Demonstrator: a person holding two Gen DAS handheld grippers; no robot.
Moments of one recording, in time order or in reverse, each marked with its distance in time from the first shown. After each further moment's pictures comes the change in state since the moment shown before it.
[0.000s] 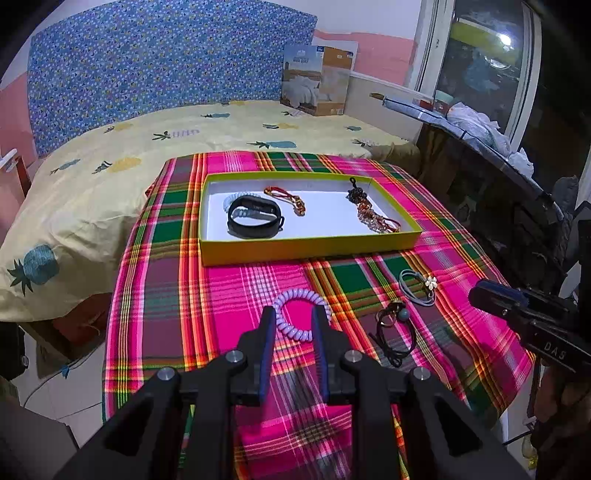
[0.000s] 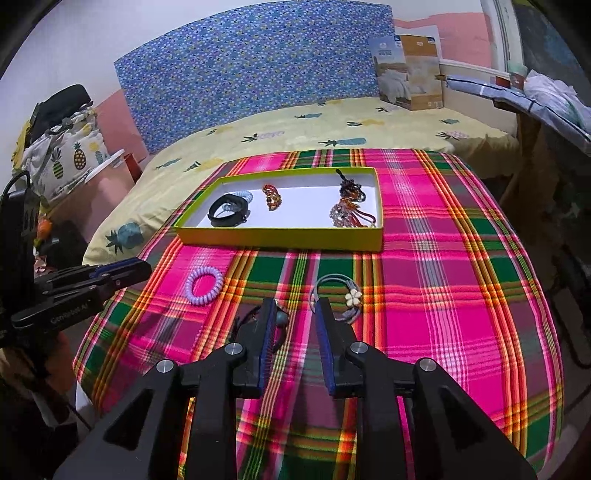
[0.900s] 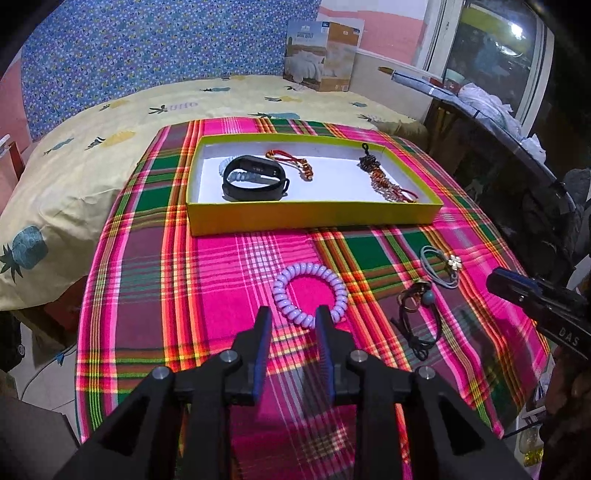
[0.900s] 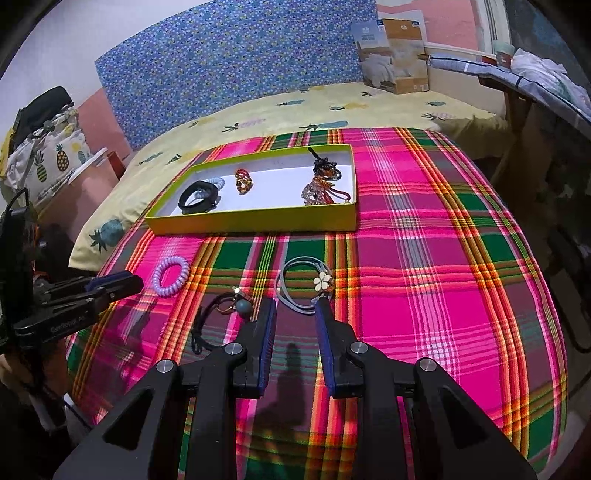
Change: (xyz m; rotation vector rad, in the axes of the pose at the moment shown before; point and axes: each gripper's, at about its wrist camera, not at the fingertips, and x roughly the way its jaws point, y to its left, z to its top) left arm 0.039 0.007 -0.009 -0.009 0.093 0.003; right arm 0.019 -0.024 -0.006 0.038 0.046 -0.030
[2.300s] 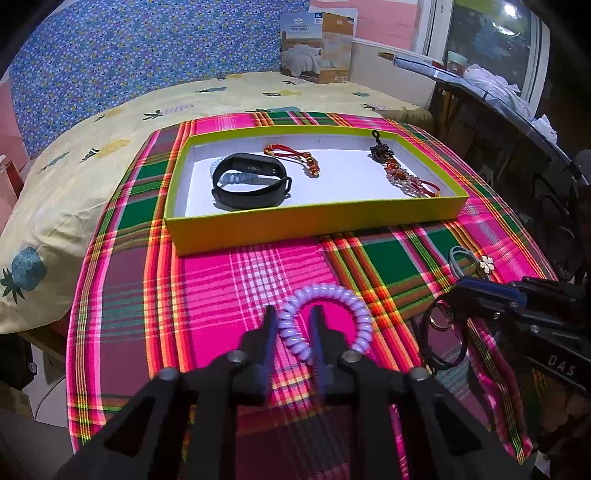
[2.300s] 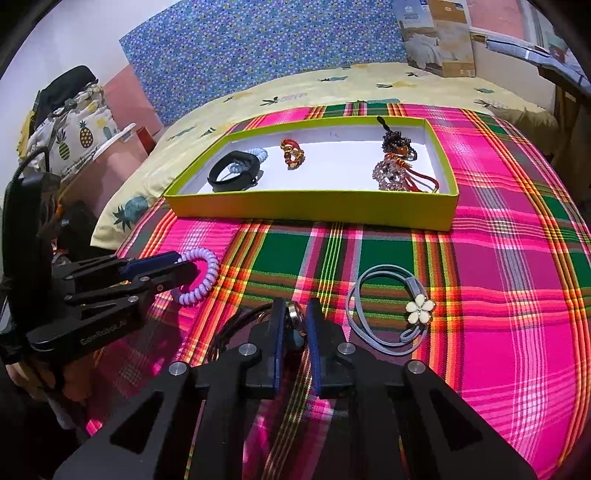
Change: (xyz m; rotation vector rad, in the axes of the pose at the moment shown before) left arm 0.031 -0.005 0.011 0.055 0.014 0.053; right arm 0.058 0.027 0.011 -0.055 0.074 0.144
